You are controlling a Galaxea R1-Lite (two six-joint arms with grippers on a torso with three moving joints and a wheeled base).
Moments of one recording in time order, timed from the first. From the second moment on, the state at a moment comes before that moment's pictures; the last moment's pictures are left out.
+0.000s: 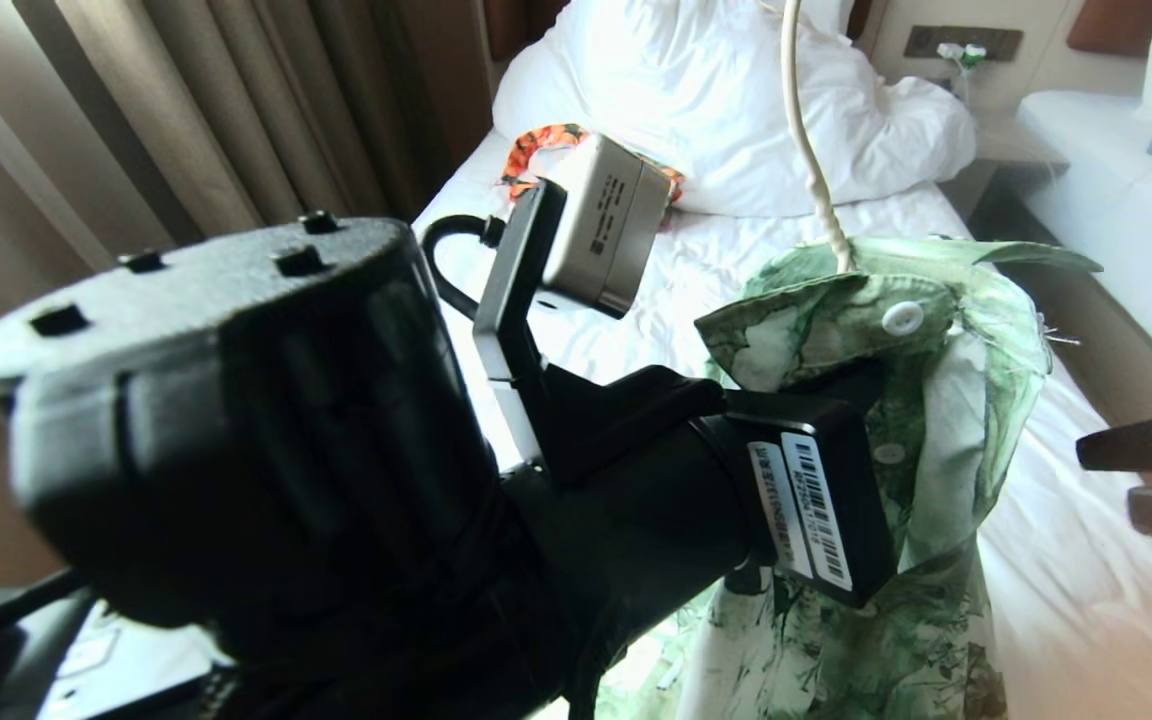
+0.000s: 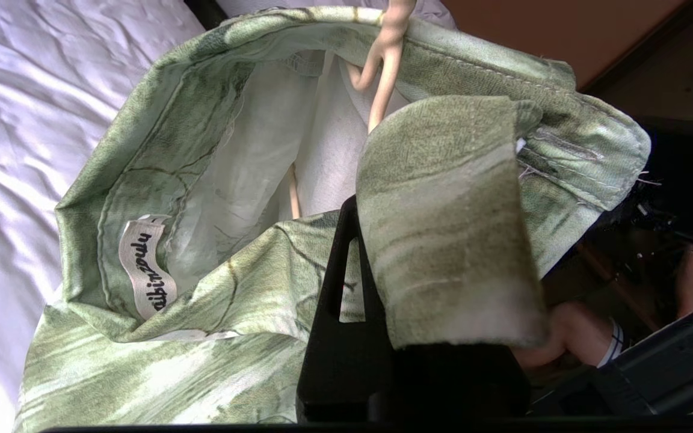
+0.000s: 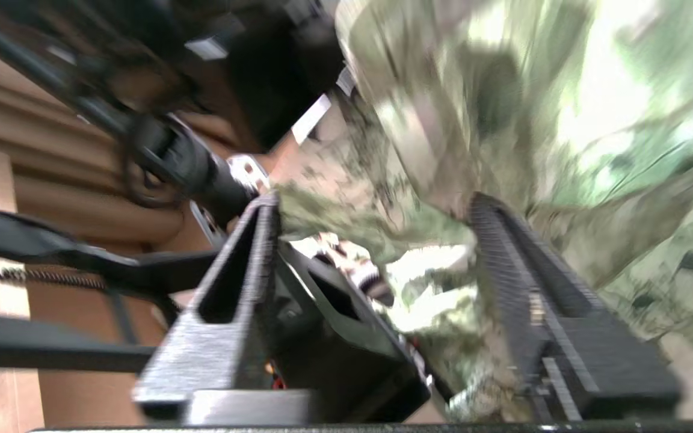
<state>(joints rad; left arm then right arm) -1.20 1.62 -0.94 -0.81 0.19 -0.35 0.80 1.17 -1.46 0.67 0.26 0.26</state>
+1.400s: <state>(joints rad) -1.26 1.70 -1.11 -0.72 0.18 -0.29 0.77 1.37 -1.97 0.86 0.11 -0.14</state>
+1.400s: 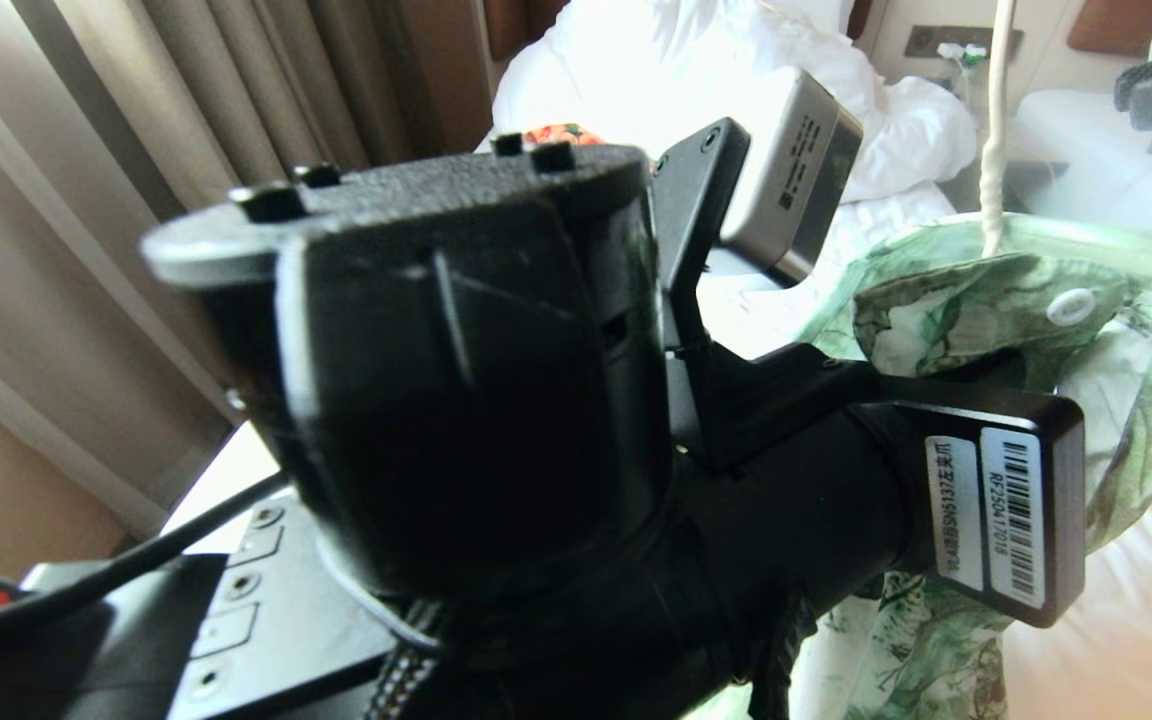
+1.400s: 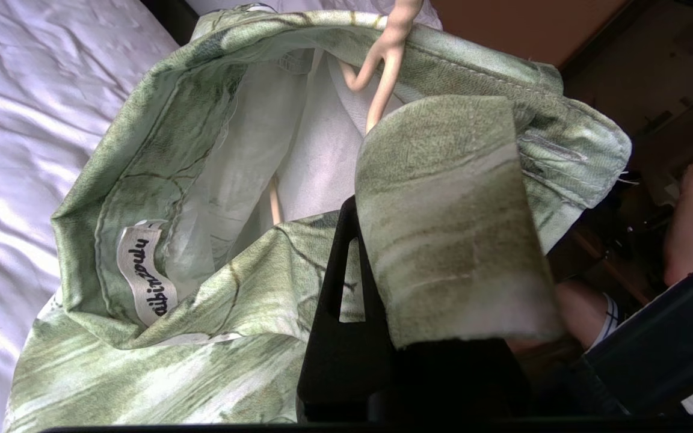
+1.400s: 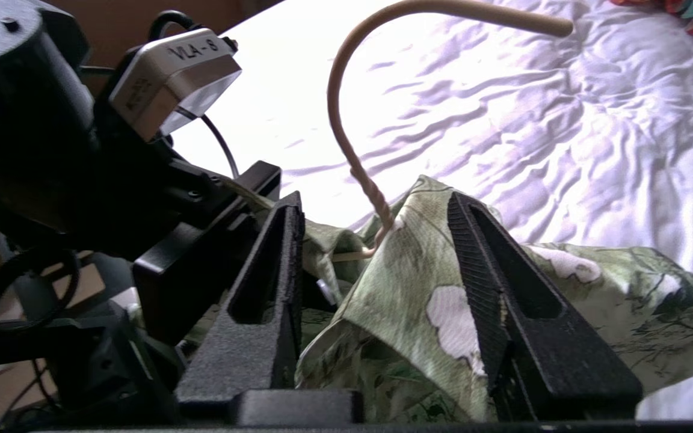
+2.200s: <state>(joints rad) -1.29 1.72 -1.15 -0.70 0.19 -0.28 0.82 1.46 -1.96 0.83 -0.02 -0.19</state>
